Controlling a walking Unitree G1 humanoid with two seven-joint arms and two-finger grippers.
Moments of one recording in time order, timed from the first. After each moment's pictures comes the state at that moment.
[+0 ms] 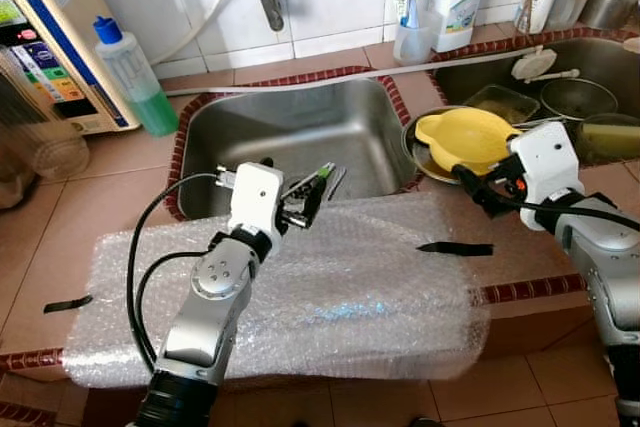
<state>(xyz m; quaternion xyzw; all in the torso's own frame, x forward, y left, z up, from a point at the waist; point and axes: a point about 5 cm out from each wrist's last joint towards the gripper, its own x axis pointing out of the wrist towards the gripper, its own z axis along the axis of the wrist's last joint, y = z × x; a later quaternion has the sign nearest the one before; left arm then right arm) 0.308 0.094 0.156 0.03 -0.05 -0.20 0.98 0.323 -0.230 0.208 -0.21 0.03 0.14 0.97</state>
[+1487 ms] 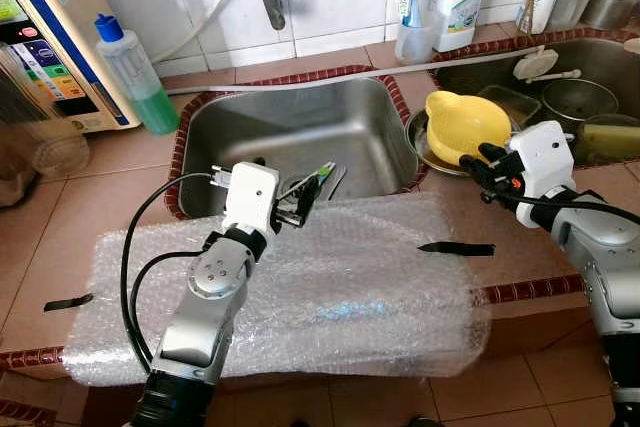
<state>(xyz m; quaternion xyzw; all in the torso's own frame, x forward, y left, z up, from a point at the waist) 0.309 0.100 0.157 0.04 -0.05 -0.17 0.98 0.330 -0.227 0.205 -0.18 0.01 0.19 0.97</state>
